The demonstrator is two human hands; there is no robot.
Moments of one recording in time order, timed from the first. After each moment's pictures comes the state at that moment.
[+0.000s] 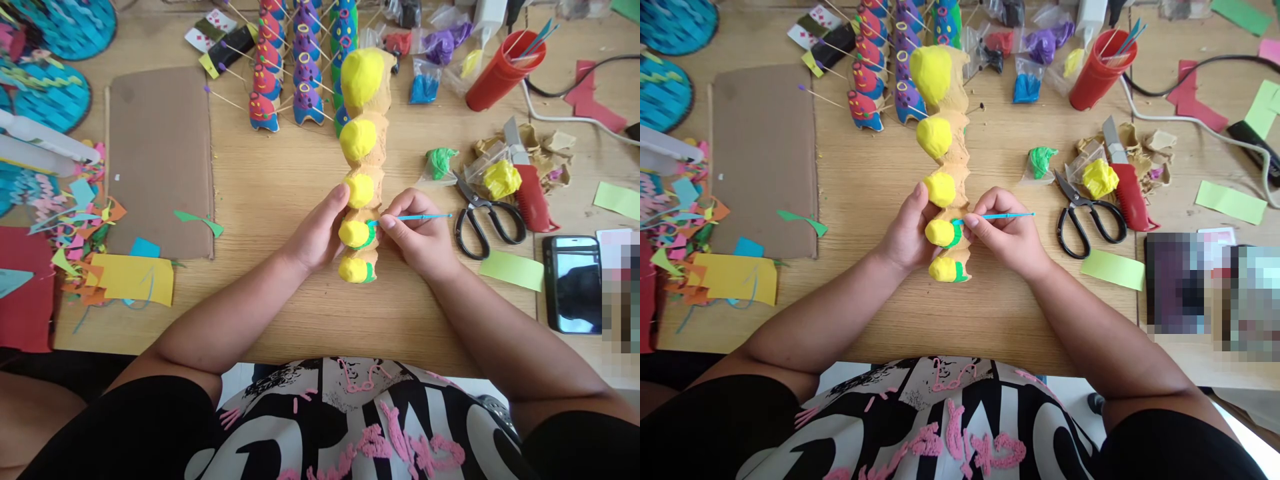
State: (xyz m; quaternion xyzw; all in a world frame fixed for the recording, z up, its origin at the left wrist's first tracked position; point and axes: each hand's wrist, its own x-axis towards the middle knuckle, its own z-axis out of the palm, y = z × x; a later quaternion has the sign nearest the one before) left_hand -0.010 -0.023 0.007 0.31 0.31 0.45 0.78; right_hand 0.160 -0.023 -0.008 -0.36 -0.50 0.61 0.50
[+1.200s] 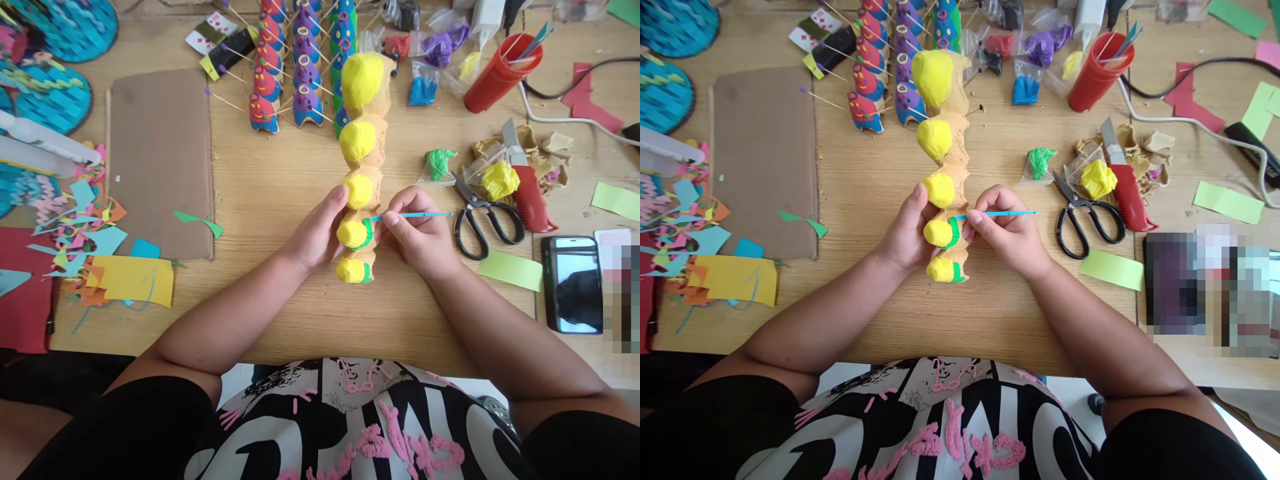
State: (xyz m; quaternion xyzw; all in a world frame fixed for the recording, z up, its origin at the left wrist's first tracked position) left_hand -0.009 -0.022 0.002 0.30 0.25 0.46 0.80; right_hand 0.160 -0.021 -0.008 -0.32 -0.48 0.63 0.51
